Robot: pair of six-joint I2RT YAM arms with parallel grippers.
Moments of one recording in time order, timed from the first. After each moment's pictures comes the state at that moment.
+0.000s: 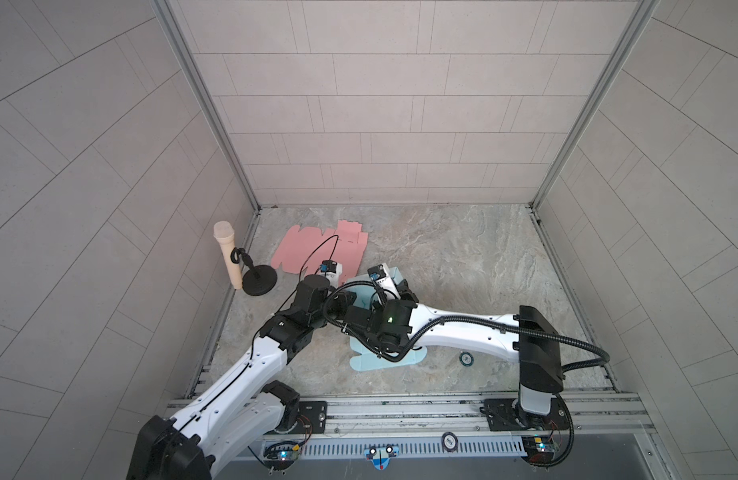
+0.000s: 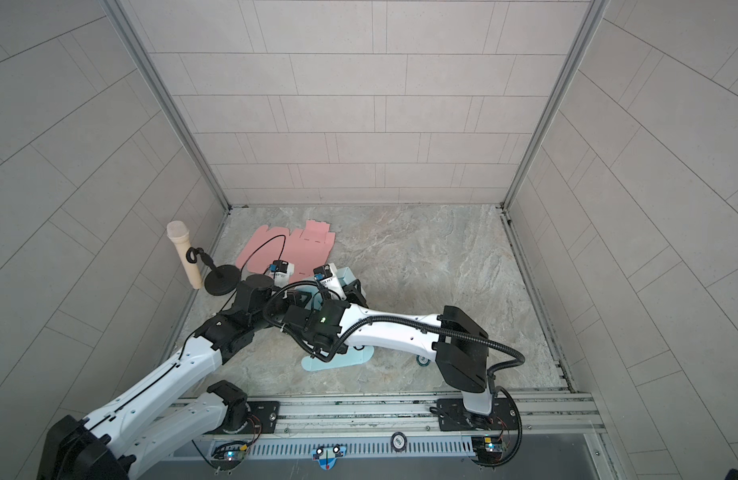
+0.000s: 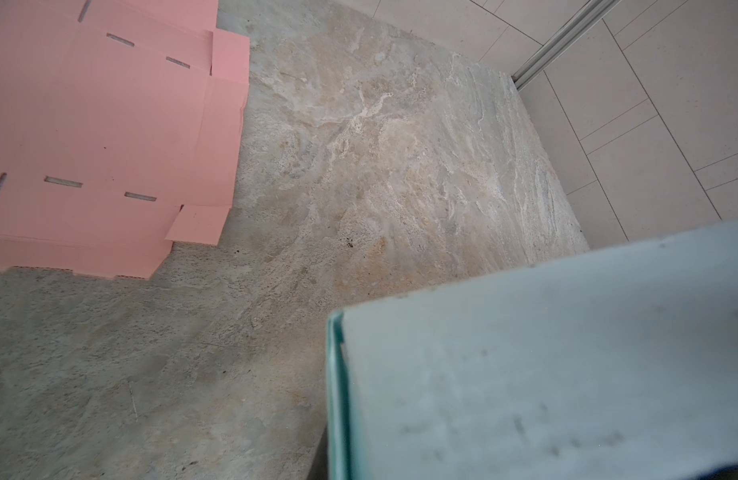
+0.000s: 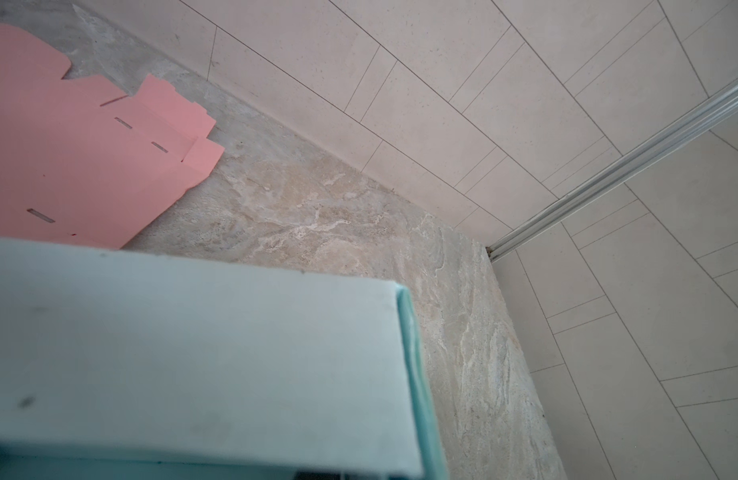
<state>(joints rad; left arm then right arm) -0.48 0.91 0.57 -0.26 0.17 -0.48 1.21 1.87 1.57 -1.09 1.21 0.80</state>
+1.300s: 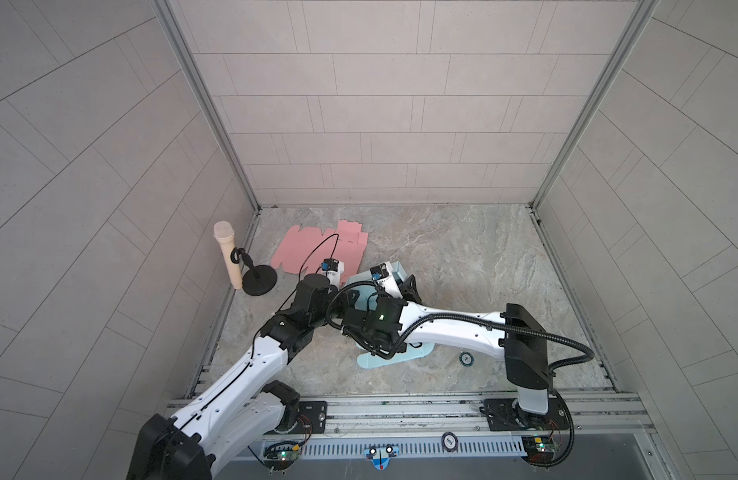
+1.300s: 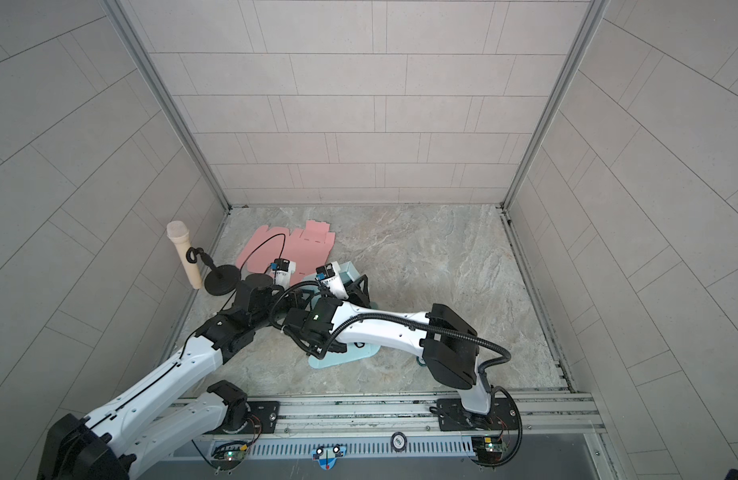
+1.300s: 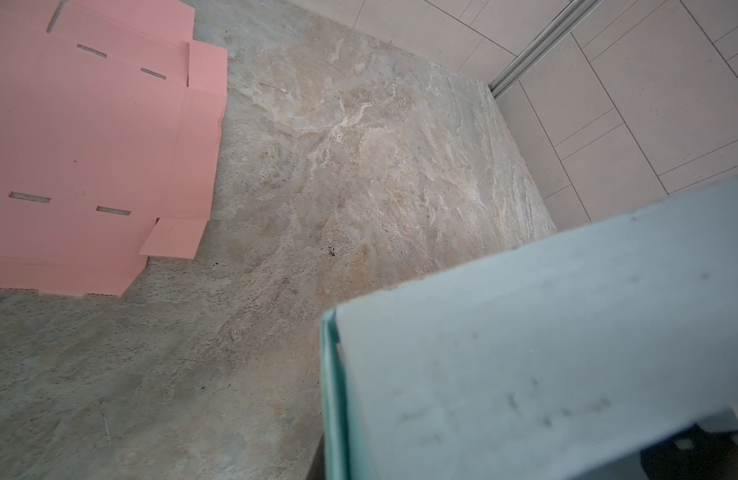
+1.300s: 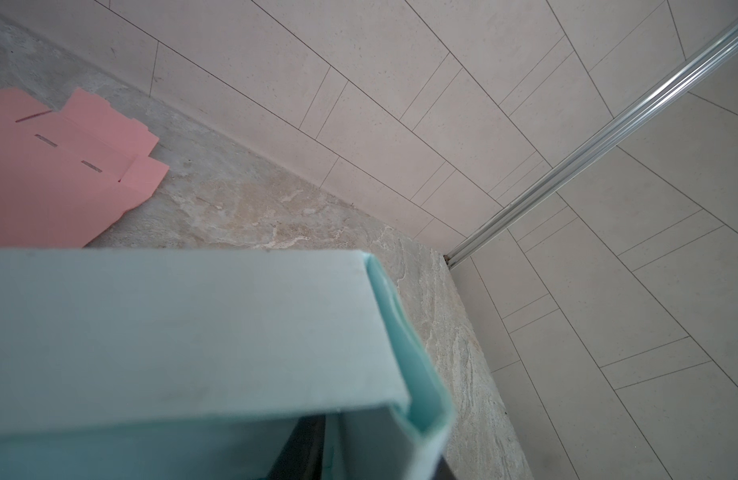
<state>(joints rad) -0.48 0.92 0.57 -0.22 0.21 -0.49 1.20 1.94 1.63 -1.28 1.32 0.99</state>
